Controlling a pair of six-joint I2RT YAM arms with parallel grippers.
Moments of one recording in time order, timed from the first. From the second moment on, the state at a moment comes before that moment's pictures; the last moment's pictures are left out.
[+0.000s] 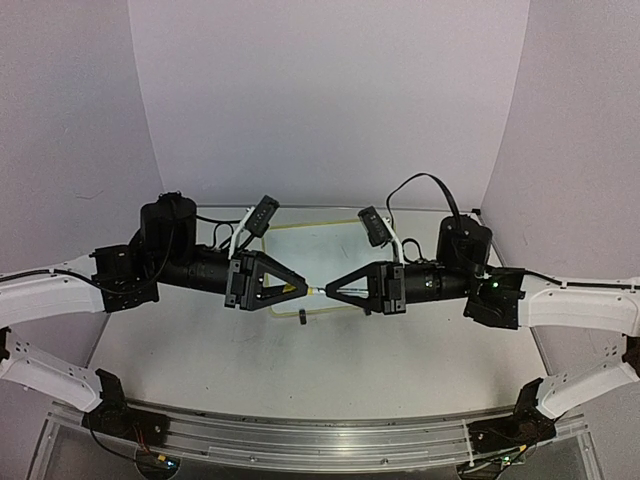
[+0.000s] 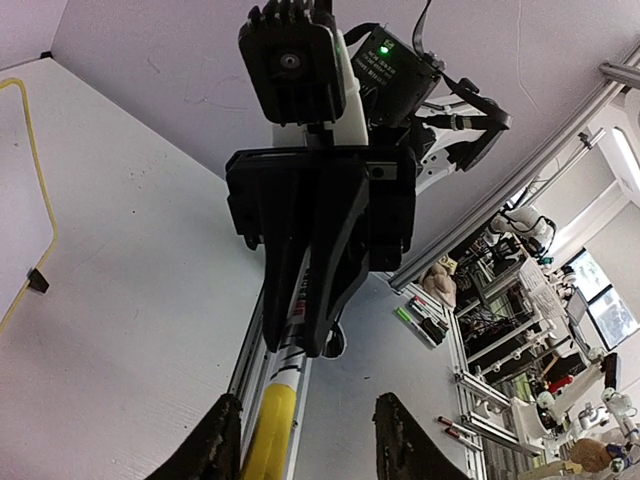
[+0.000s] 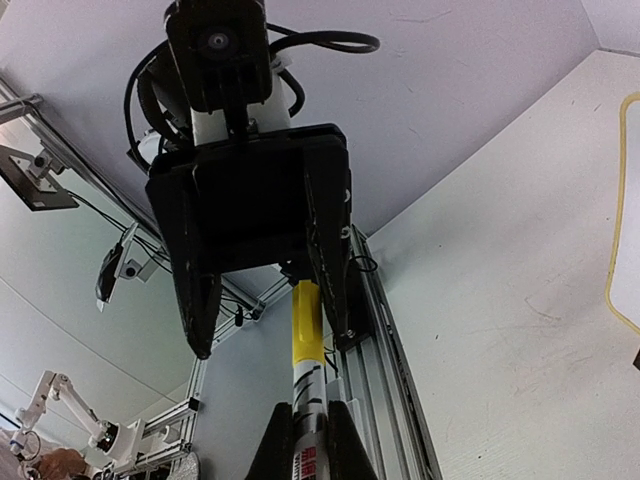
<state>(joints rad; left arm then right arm) -1.01 1.15 0.92 0.05 0.60 -0.53 0.95 1.27 0.84 0.34 -0.64 0.65</state>
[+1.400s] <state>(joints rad) -0.81 0.94 0.87 -0.09 0.62 -0.51 0.78 1.07 0.73 0.31 -0.72 0.70</state>
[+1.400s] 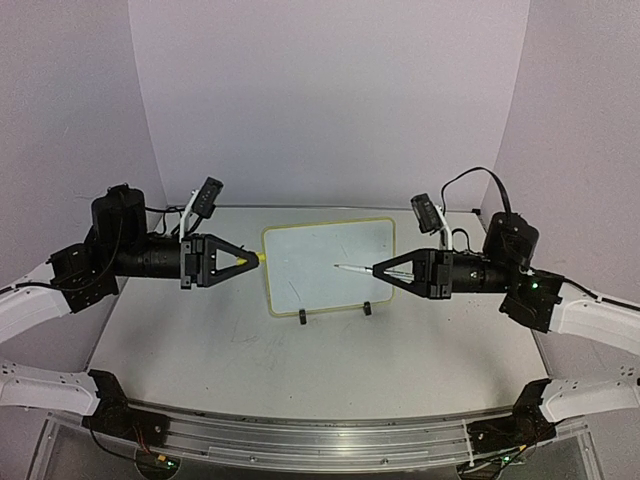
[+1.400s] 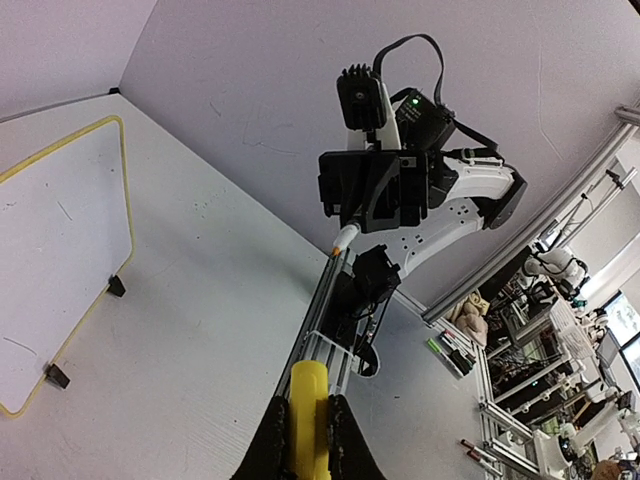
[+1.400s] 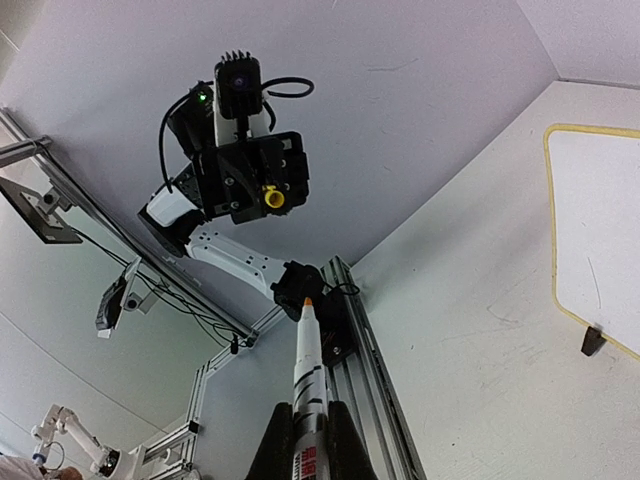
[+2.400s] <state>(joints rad) -0.81 1.17 0.52 -0.28 0.20 -0.79 0.78 0.92 0.62 0.04 -0.45 0.61</state>
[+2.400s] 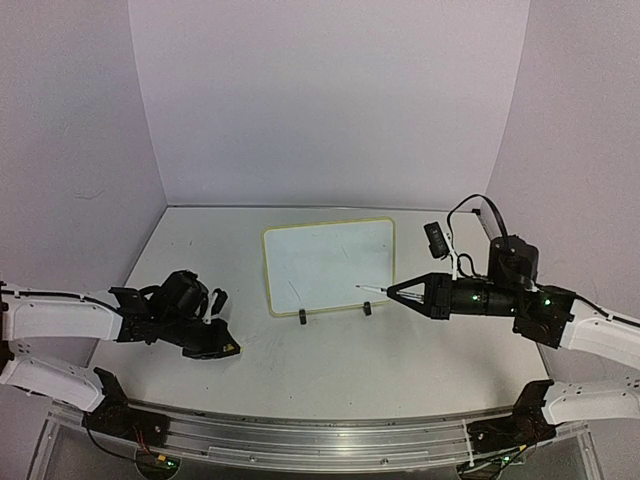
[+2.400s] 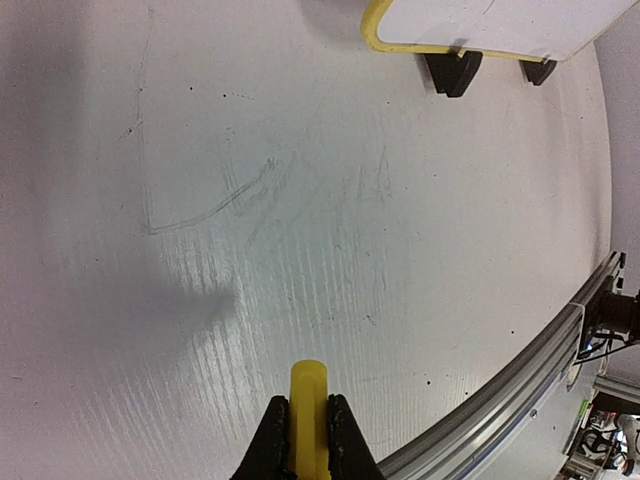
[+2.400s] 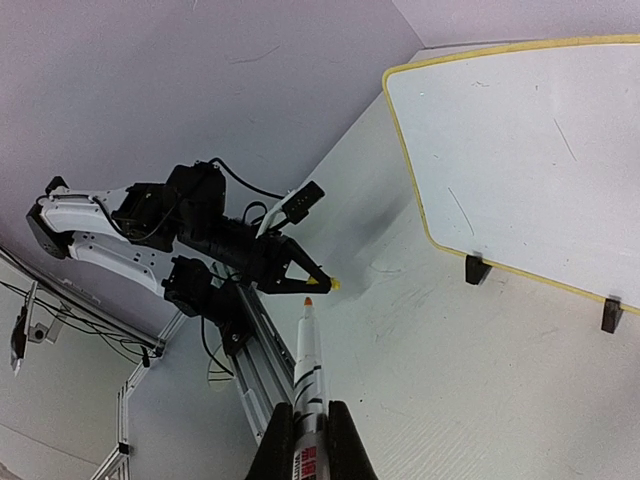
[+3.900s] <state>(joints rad) -0.76 1.12 0.75 -0.48 0.18 -0.65 0.82 0.89 0.61 0.05 -0.38 0.64</state>
